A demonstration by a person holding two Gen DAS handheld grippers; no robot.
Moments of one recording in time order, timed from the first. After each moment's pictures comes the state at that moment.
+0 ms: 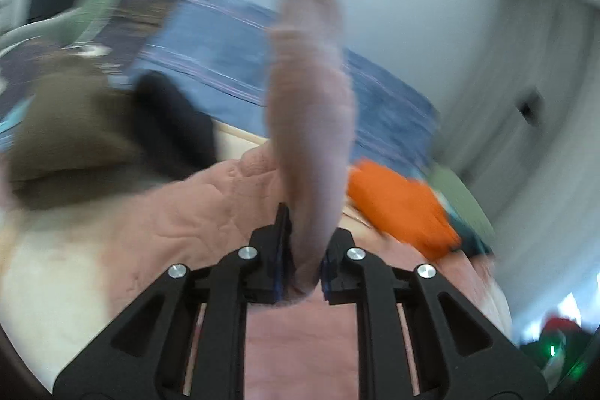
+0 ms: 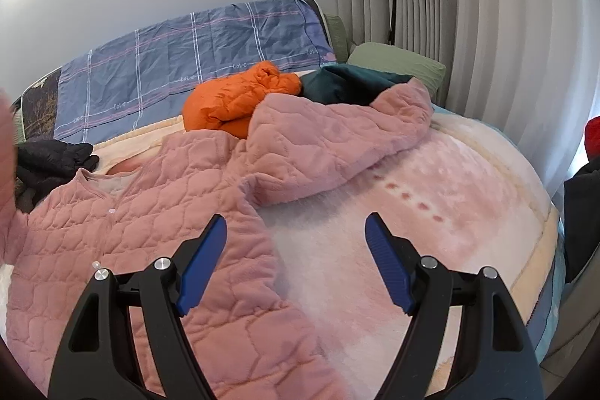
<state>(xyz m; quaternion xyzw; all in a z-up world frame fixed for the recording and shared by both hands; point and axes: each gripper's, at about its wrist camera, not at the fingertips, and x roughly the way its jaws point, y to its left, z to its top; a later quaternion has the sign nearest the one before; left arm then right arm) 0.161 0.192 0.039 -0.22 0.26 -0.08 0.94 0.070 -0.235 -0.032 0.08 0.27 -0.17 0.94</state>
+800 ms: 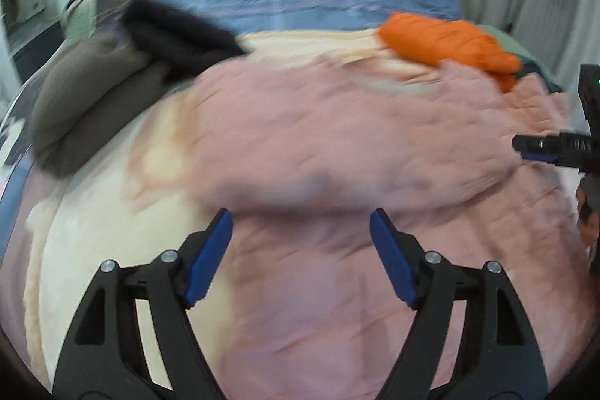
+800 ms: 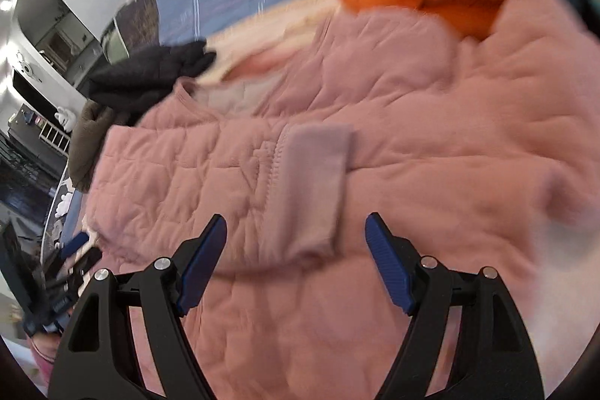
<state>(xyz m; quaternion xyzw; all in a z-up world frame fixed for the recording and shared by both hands) 0.127 0.168 -0.071 -0.02 0.41 0.00 0.91 0.249 -0.155 -0.090 0.15 0.50 0.13 0.84</state>
